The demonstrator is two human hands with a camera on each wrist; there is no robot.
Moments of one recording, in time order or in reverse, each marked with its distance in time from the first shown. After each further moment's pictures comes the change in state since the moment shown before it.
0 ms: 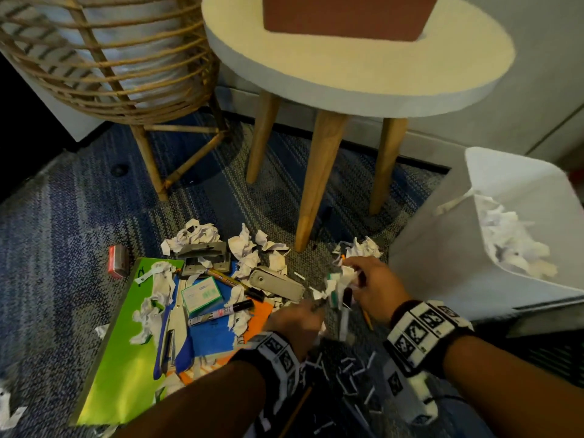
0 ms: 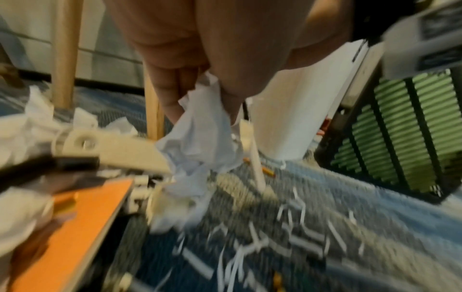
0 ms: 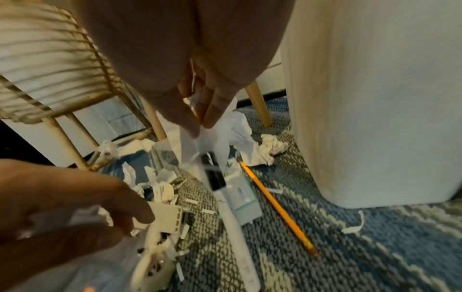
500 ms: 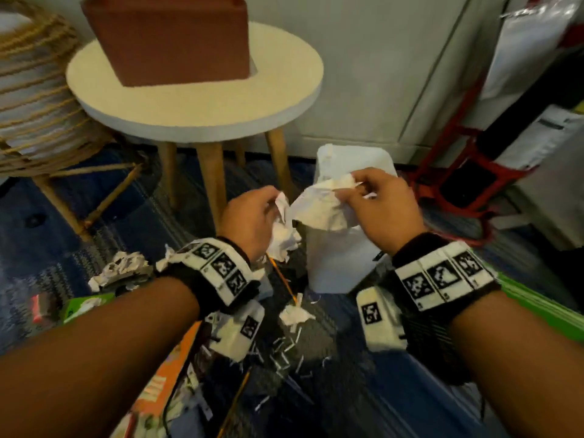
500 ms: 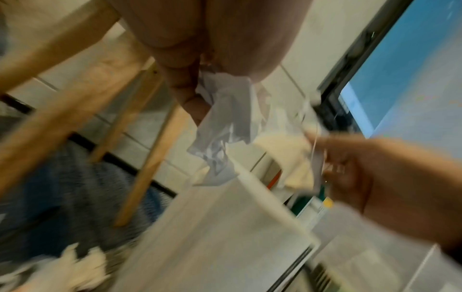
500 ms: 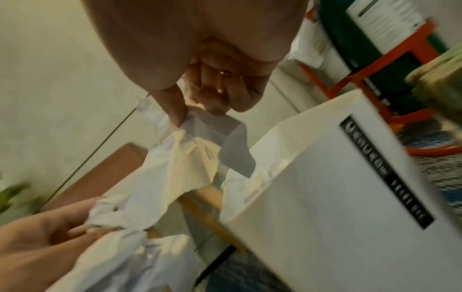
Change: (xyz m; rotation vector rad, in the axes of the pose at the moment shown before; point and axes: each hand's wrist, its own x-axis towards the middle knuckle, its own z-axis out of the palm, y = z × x) left_hand 0.032 0.099 -0.169 -0.516 0.616 -0.056; right_hand -0.111 0.011 -0.189 0.373 0.645 -0.014
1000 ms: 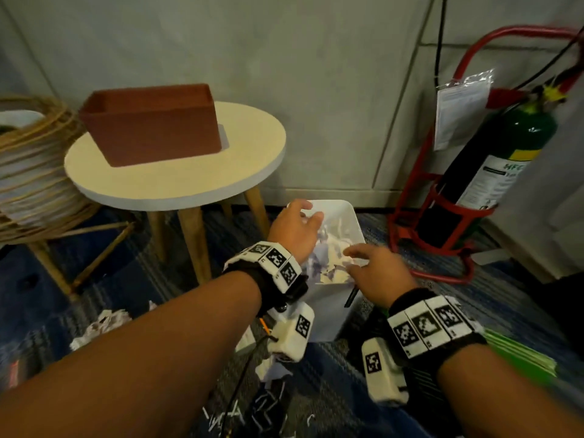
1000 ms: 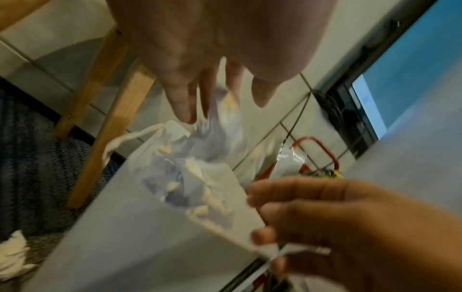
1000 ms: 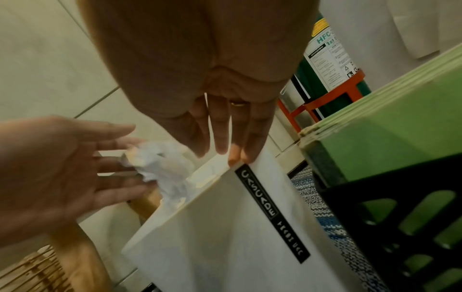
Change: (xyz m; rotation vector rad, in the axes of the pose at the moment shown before) left_hand 0.066 0.103 0.057 -0.238 -0.030 -0.146; right_hand 0.000 0.056 -0.054 -0.221 -0.180 0.202
